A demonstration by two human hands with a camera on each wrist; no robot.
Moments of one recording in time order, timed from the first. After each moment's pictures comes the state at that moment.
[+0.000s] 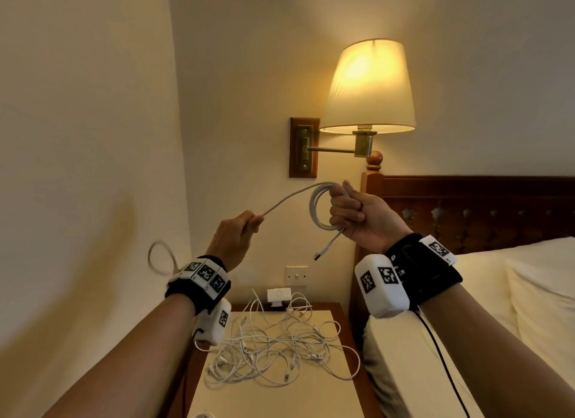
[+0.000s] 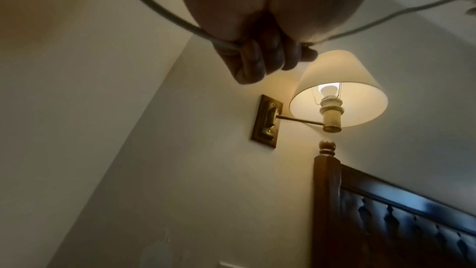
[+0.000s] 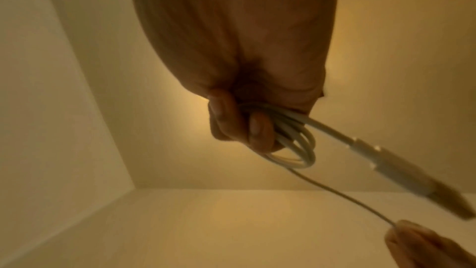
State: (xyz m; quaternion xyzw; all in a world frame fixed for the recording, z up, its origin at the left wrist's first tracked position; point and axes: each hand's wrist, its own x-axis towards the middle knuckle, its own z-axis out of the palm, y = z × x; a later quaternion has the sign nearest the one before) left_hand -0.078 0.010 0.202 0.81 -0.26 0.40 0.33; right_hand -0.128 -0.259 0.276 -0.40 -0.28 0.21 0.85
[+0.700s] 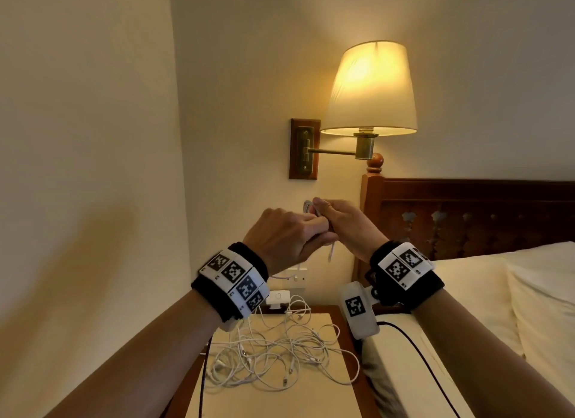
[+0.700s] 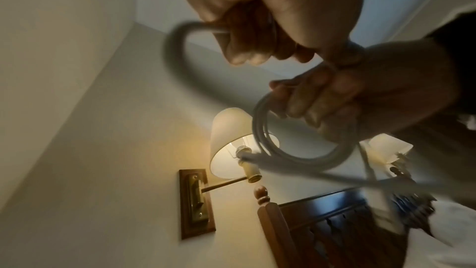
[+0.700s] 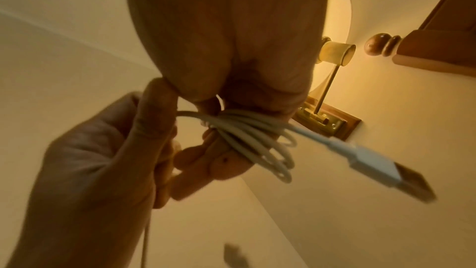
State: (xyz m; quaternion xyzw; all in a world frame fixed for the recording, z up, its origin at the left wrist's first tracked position) left_hand -0.143 -0.065 0.256 0.76 -0.45 0.47 0.03; right_hand -0.129 -0.231 0.267 -0.75 -0.29 -0.06 0.59
